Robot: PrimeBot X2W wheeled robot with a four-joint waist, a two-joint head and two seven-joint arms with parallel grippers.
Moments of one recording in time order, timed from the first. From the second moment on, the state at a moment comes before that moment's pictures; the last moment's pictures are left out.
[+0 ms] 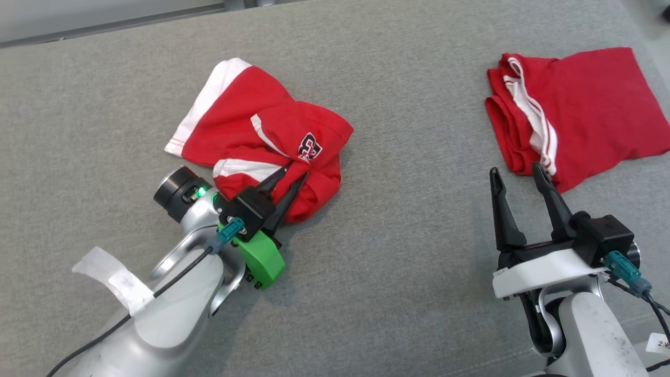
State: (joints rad) left arm -0.66 0.29 -0.78 0.51 -0.26 -0.13 -0.26; right arm -0.20 -0.05 0.04 0.15 0.17 0.13 -0.26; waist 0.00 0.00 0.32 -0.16
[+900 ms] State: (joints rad) left arm -0.17 0.20 -0.26 0.39 -0.29 -0.06 -0.26; right arm -0.13 -0.05 0.09 0.21 0.19 0.13 -0.26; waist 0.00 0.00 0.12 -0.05
